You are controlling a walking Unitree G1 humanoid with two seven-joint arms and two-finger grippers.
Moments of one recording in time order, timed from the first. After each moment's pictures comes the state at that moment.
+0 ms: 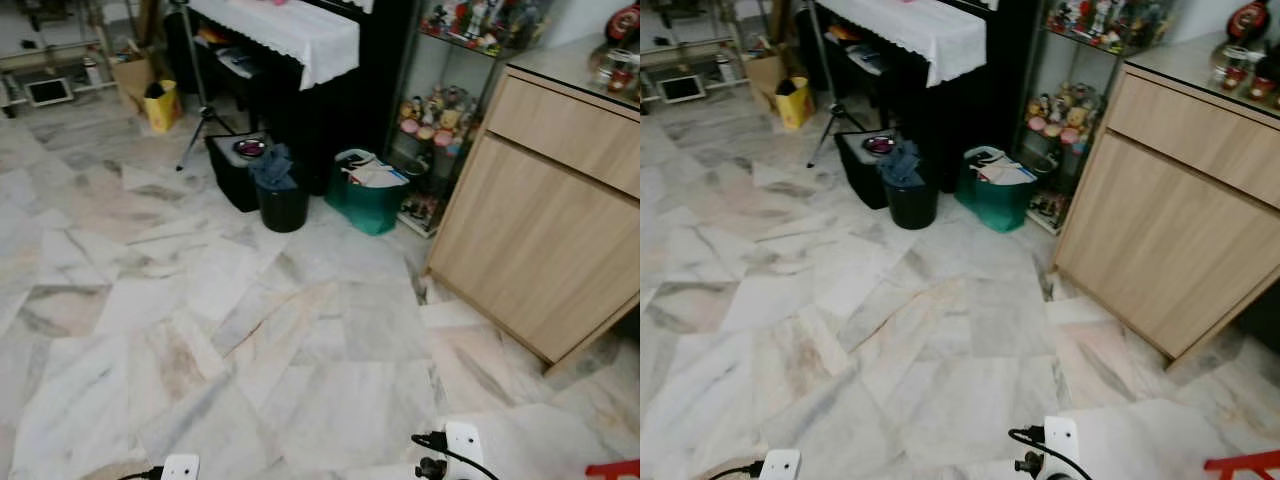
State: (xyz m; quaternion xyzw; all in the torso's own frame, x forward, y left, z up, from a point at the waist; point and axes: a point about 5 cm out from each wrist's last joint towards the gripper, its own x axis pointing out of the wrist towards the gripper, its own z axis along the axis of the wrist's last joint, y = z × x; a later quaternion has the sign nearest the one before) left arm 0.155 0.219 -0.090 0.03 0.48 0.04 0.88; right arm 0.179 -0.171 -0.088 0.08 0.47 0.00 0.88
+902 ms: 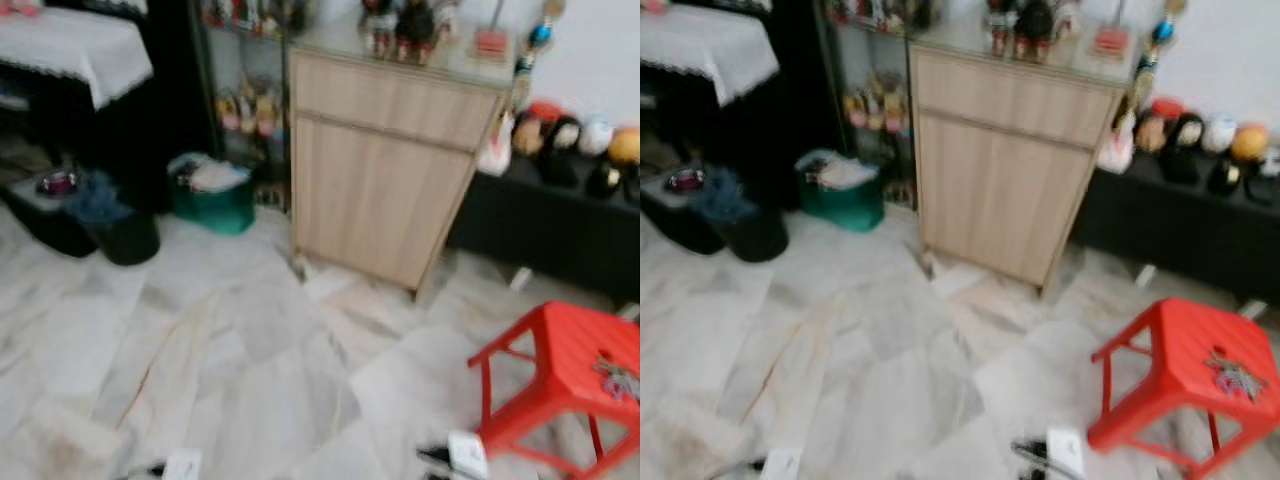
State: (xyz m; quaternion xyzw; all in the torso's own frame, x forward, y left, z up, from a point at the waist) left arm 0.161 0.213 -0.089 0.02 0.47 0.04 0.88; right arm 0.171 -0.177 -0.091 0.06 0.48 -0.01 0.88
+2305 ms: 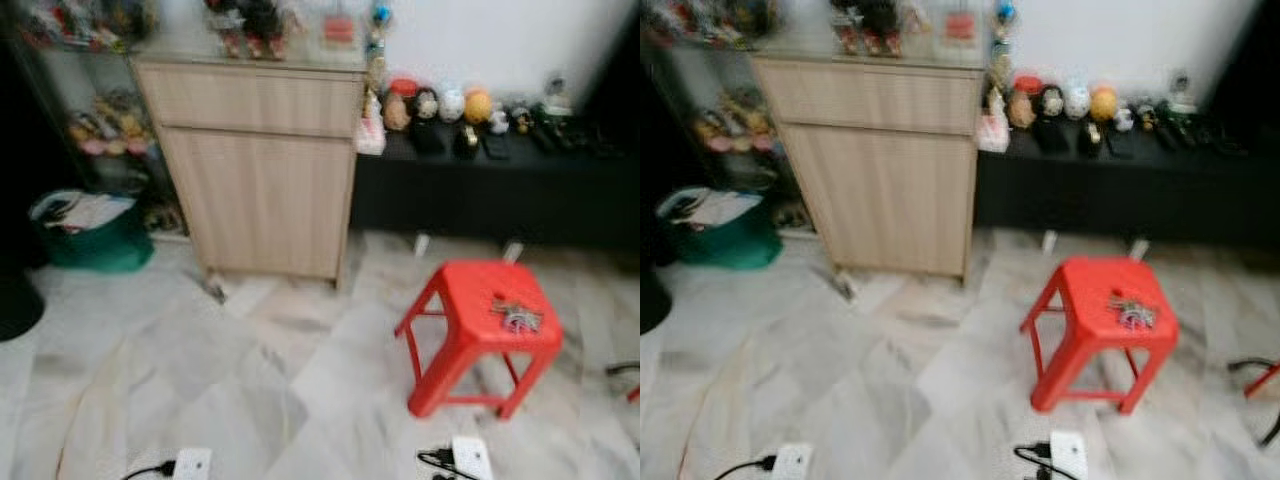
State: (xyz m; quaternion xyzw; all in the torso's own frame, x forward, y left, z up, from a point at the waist) left arm 0.158 0.210 -0.091 0.03 0.48 0.05 0.88; right arm 0.176 -0.178 -0.088 0.04 0.47 -0.02 0.88
